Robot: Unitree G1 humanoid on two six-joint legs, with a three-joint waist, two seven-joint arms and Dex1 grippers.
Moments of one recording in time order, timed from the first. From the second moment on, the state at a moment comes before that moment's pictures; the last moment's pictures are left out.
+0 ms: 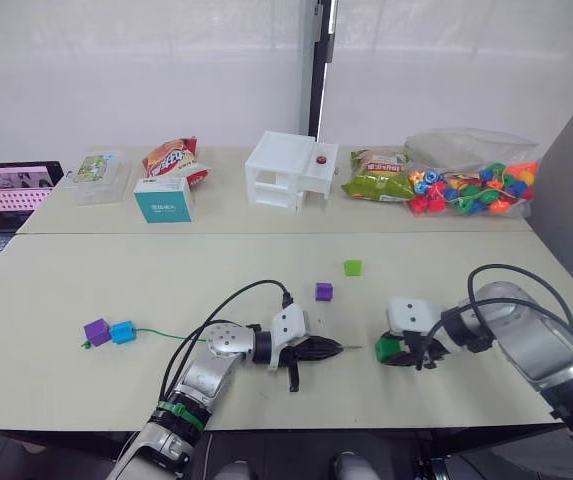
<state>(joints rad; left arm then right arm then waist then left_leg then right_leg) -0.42 0.20 -0.33 0.30 -0.16 -0.02 -1.09 -0.45 -0.93 0.32 -0.15 0.06 0.49 1.31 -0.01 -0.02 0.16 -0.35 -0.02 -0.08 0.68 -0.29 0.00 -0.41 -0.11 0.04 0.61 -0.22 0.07</state>
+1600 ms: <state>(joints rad) -0.50 0.15 -0.36 0.39 -0.12 -0.01 -1.12 -0.48 -0.85 0.38 -0.23 0.04 0.58 1.26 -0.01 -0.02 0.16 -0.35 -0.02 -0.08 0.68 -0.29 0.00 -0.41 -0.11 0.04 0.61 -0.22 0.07</state>
